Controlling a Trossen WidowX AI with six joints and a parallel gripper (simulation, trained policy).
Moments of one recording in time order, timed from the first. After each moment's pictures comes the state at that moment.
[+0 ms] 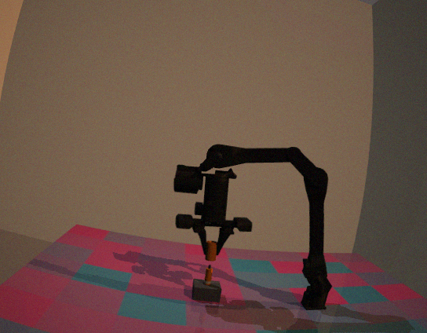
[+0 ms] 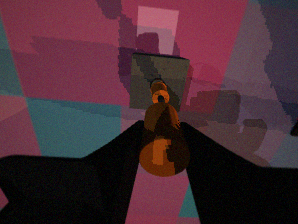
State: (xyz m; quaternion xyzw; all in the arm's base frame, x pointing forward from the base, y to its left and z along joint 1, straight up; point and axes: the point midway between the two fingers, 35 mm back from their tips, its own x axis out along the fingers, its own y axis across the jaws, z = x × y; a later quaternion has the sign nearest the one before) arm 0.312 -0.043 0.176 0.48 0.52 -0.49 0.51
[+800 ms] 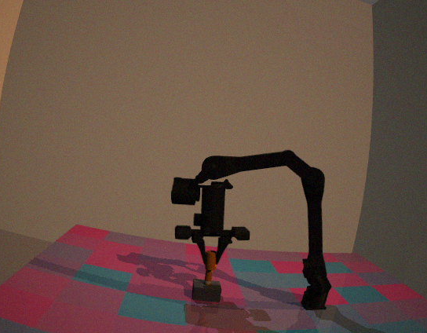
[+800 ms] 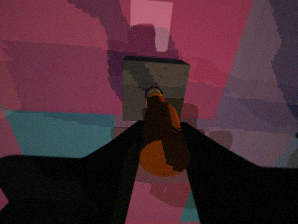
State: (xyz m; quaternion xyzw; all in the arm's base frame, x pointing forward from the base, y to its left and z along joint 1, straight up) arm 0.311 -0.050 0.144 0.48 0.54 -0.49 0.49
